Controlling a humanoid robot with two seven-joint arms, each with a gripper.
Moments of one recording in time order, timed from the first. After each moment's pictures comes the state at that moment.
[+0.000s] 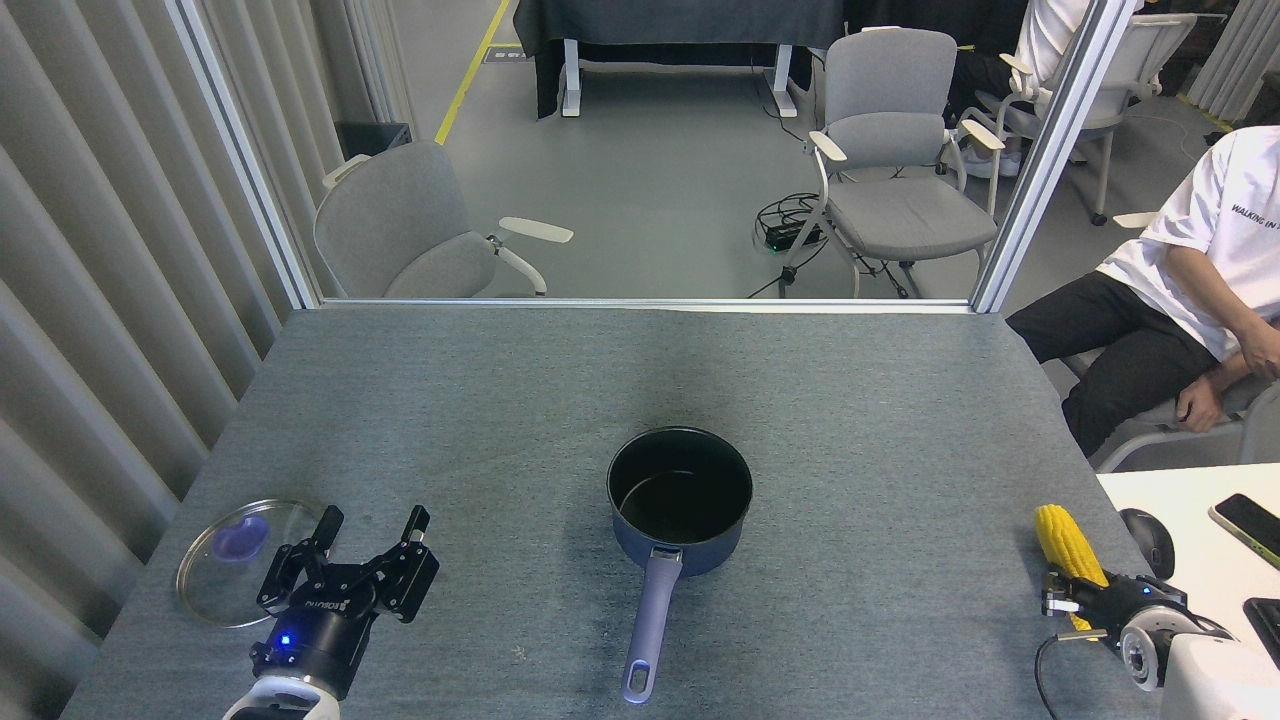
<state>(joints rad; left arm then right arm) -0.04 0.06 0.12 -1.53 -1.27 -0.26 0.04 -0.50 -0.40 -0.06 -0.56 1.38 -0.26 0.23</state>
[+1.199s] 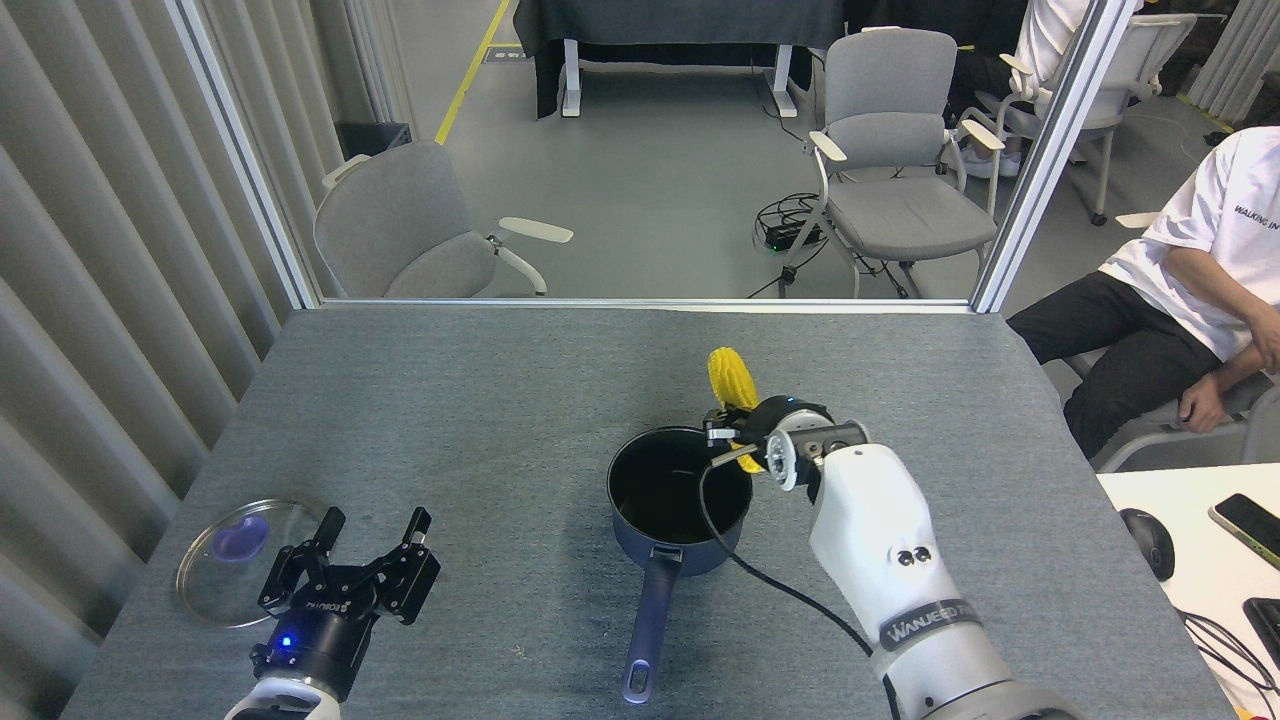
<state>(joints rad) -0.03 0.06 0.12 -1.53 -1.27 -0.26 0.04 -0.77 0.06 0.32 -0.86 1.26 0.07 0.66</state>
